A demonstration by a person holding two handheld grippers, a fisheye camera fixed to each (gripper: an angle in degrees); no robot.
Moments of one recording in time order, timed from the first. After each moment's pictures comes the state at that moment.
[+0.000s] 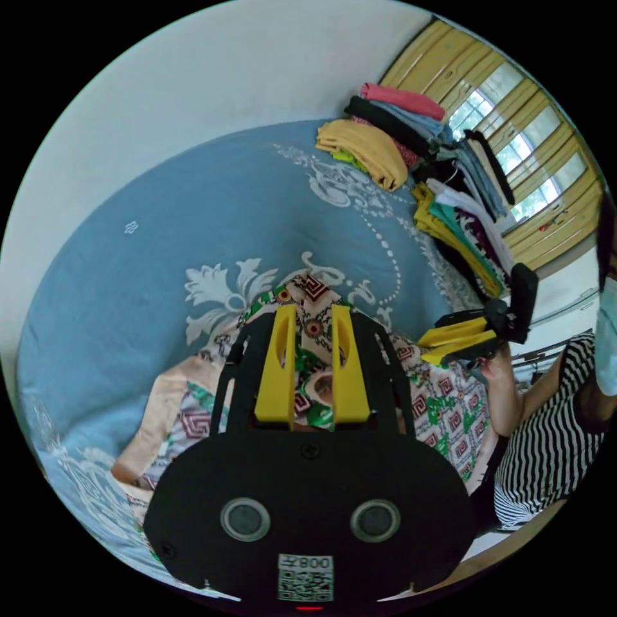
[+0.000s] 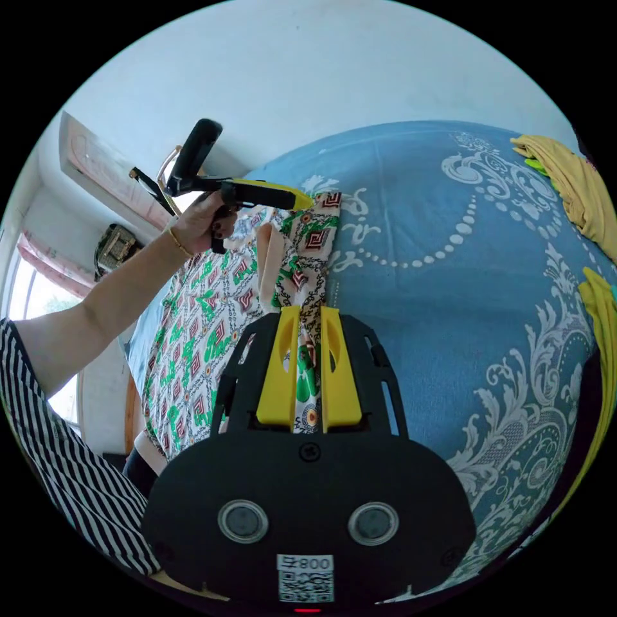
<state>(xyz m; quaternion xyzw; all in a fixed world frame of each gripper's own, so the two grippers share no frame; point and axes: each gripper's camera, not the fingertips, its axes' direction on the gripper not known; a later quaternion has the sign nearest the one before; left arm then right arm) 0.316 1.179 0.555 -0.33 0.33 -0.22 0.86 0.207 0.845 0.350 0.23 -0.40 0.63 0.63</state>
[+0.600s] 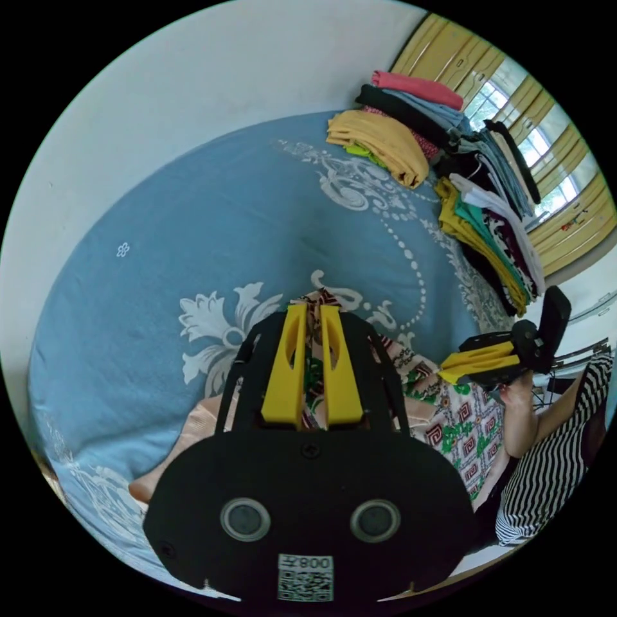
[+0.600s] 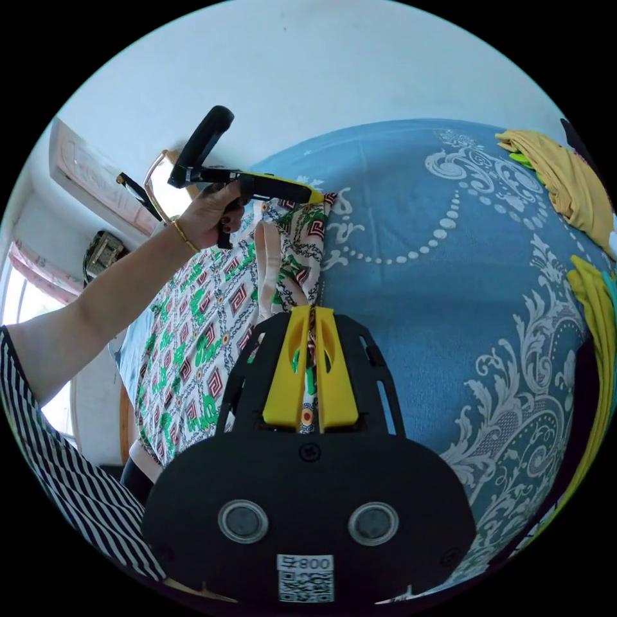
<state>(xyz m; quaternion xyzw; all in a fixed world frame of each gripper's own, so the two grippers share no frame) 0.355 1.152 0.582 -0.36 0.29 -0.20 0.87 0.211 0.845 0.346 0.21 -0.39 0.65 0.63</state>
